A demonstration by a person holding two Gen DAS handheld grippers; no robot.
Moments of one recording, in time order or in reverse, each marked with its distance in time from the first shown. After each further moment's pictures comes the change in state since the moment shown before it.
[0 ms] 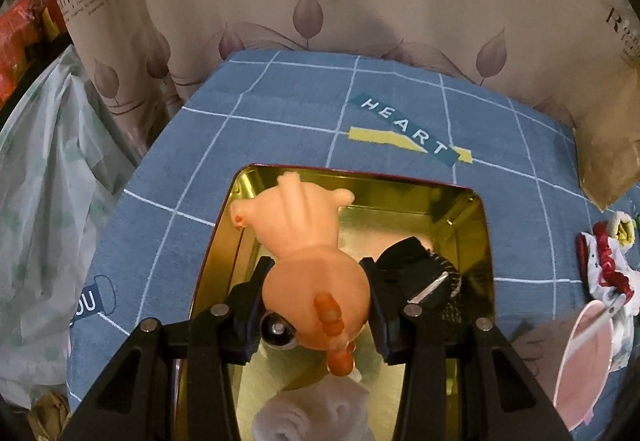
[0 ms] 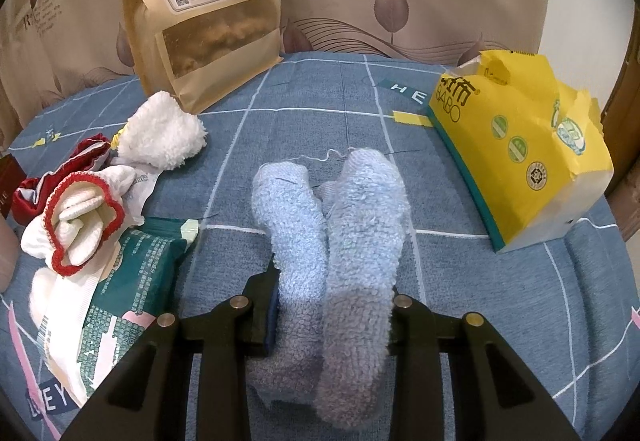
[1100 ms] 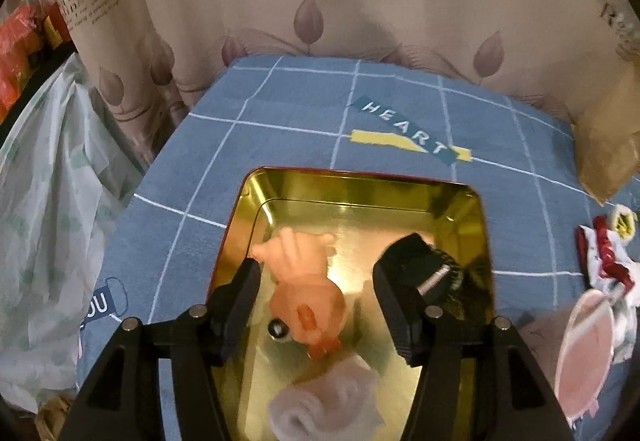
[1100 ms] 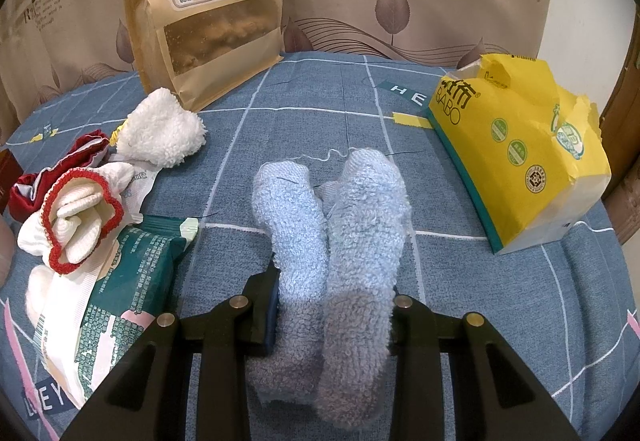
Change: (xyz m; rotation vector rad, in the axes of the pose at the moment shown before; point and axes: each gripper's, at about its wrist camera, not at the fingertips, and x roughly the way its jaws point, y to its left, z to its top) left arm -0.004 0.004 -0.001 0.018 0.000 0.021; right arm 0.000 0.003 0.000 -0.006 0.000 -0.012
